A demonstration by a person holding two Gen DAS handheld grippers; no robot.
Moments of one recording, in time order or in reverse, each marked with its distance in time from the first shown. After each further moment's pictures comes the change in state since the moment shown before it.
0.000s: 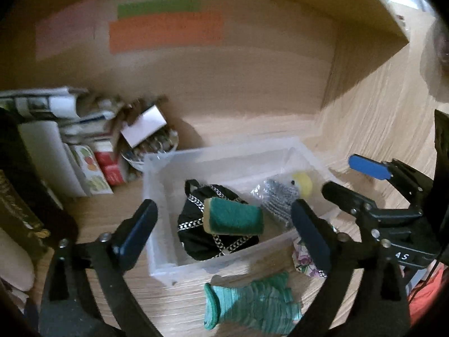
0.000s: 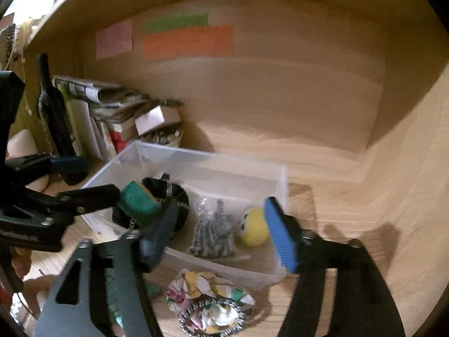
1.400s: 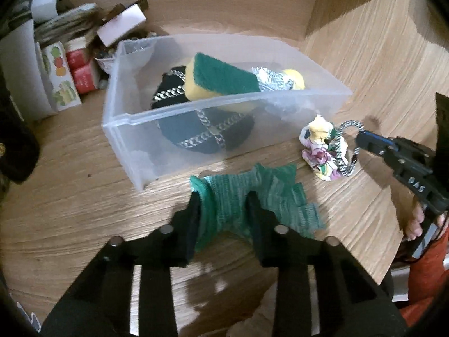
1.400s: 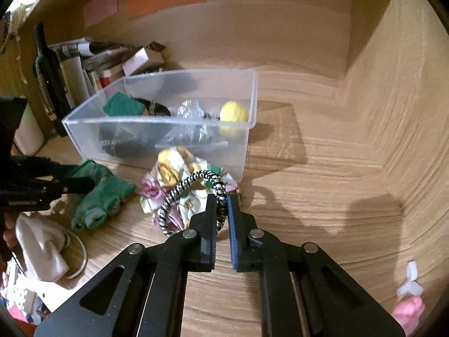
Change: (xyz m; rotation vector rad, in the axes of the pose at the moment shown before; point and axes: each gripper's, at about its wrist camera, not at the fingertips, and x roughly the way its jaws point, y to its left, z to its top) left arm 0.035 0.013 -0.092 0.023 0.278 -0.132; right arm -0.019 -0.018 -0.090 0.092 0.167 -0.019
